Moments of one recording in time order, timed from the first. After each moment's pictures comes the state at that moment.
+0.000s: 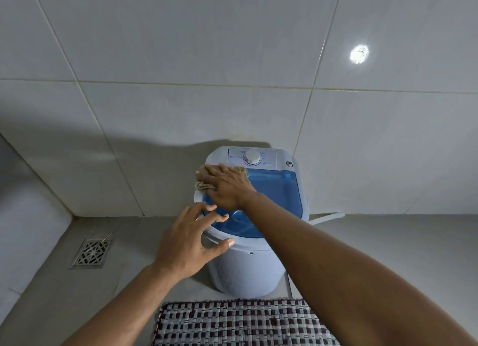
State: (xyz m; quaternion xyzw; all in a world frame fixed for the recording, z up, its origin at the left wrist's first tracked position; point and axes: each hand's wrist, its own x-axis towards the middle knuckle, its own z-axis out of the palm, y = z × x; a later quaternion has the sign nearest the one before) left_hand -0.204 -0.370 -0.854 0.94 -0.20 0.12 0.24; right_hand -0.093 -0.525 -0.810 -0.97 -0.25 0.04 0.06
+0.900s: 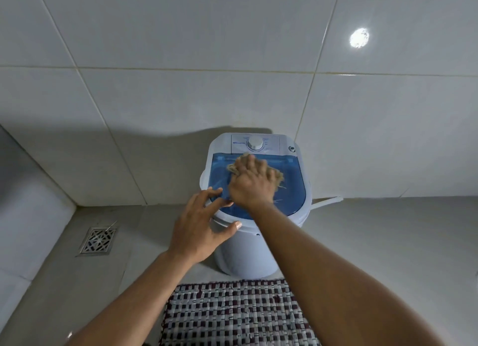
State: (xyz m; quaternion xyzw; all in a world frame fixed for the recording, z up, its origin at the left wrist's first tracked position) left_hand -0.210 -0.373 -0.862 0.94 -0.19 0.12 0.26; right_hand -0.148 -0.524 -0.817 -0.99 0.06 0.03 0.14
